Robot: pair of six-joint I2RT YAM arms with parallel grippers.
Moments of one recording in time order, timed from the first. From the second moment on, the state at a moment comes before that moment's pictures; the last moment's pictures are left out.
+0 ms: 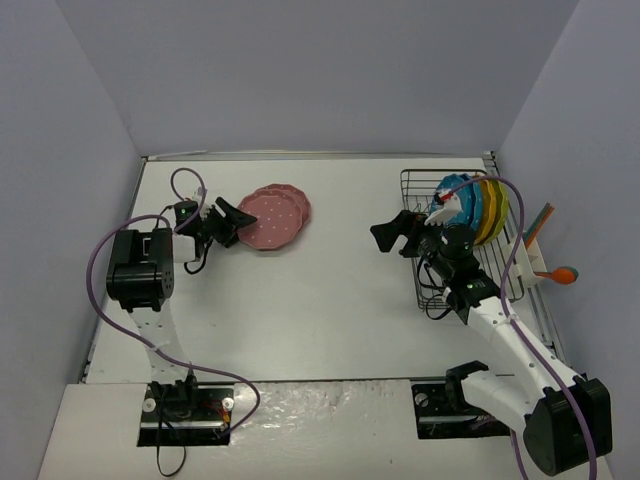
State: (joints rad) left arm 0.03 2.00 0.99 0.47 0.65 -0.91; right arm 0.30 0.98 0.60 0.18 -0.19 0.49
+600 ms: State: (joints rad) left arm 0.04 1.94 0.90 0.51 0.65 -1.04; right arm 0.33 0.99 0.60 0.20 -0.19 0.49
